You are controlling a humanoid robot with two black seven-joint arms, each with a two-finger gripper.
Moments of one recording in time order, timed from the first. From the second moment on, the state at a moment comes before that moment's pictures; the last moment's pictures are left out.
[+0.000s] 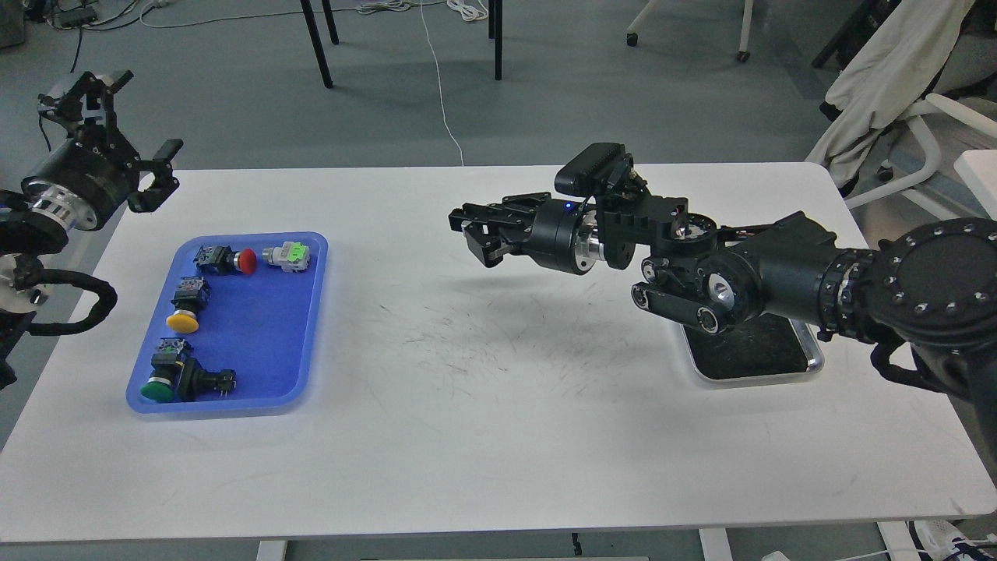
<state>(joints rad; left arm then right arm) -0.84 0.59 -0.48 -0.53 -0.03 -0.47 -0.33 1.33 0.00 -0.55 0.75 -0.96 -0.28 0.49</state>
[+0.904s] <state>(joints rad) -0.84 0.67 -0.47 -0.60 -0.03 -0.46 -0.33 1.20 0.00 -0.54 0.80 -1.23 -0.34 0.49</state>
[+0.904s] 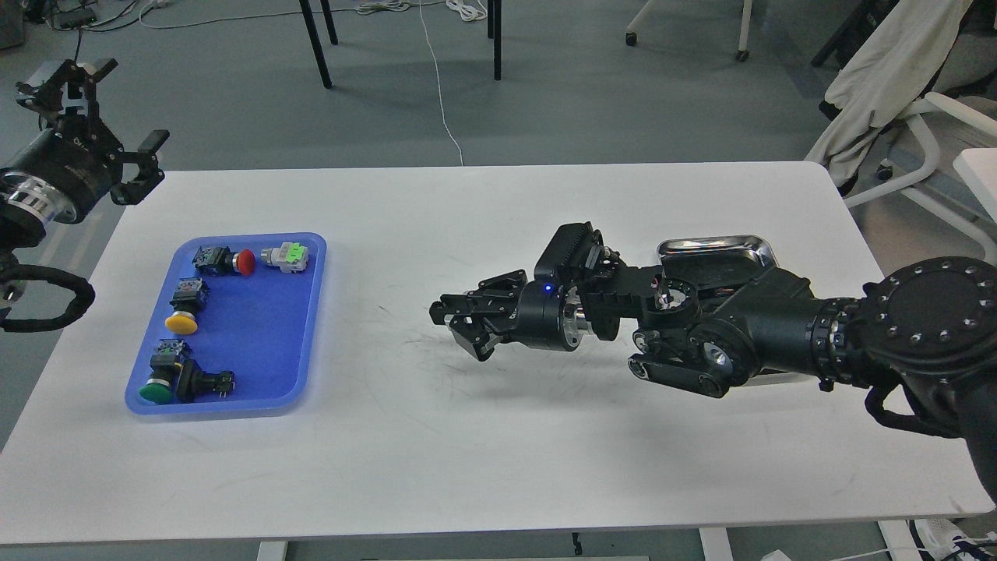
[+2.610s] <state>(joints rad) -0.84 0.74 -0.47 -0.65 -0.03 -0.46 -0.33 1.10 0.00 -0.54 0.75 -1.35 -0.33 0.49</state>
